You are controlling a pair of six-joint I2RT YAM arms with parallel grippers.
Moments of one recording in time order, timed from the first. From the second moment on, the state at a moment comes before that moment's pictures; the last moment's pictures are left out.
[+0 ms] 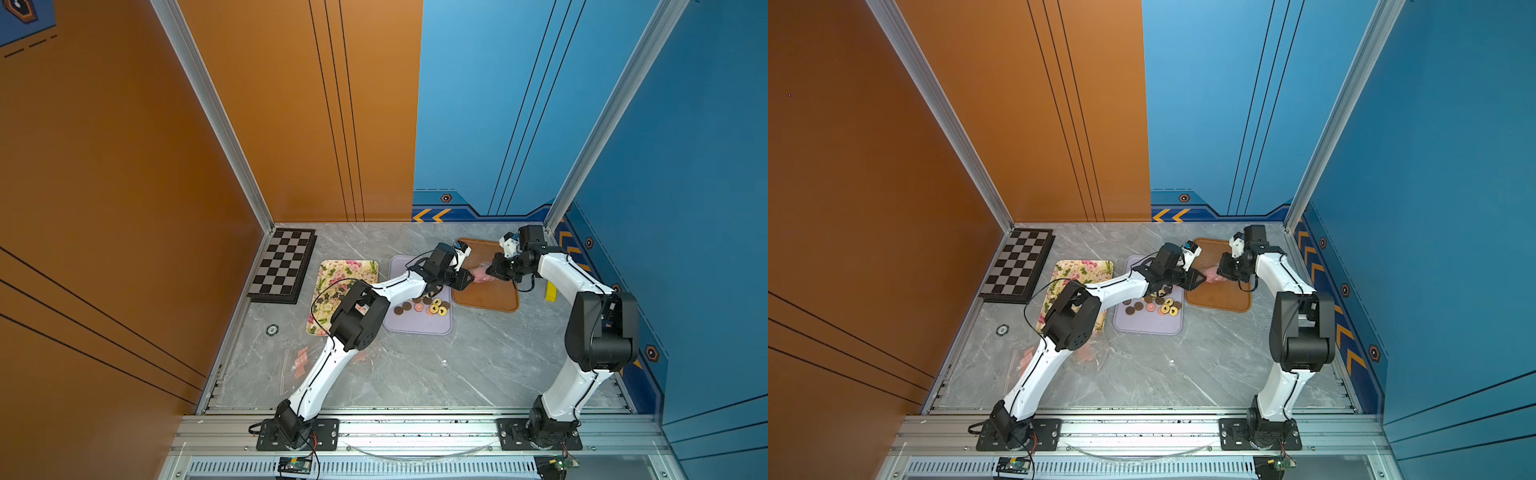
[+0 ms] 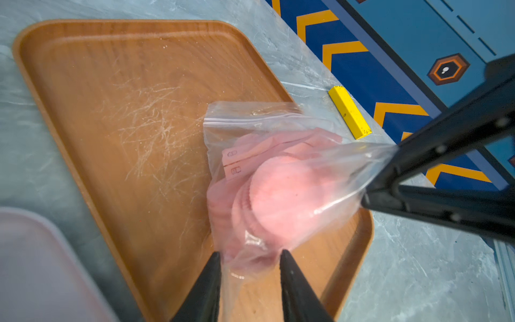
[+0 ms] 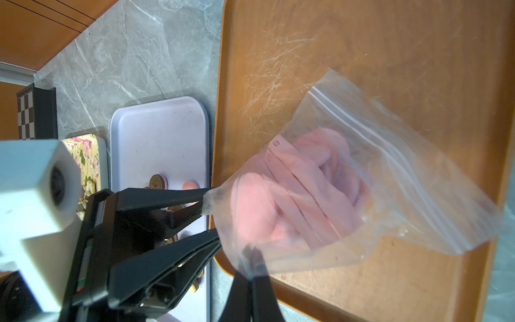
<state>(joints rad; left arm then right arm) -0.74 2.47 1.95 -0.04 0.34 -0.32 -0.03 1.80 1.36 -0.62 -0.43 0.26</state>
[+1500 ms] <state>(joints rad) -0.77 2.41 2.19 -0.13 0.25 -0.26 -0.16 1.81 1.35 -0.50 -0.67 0.45</state>
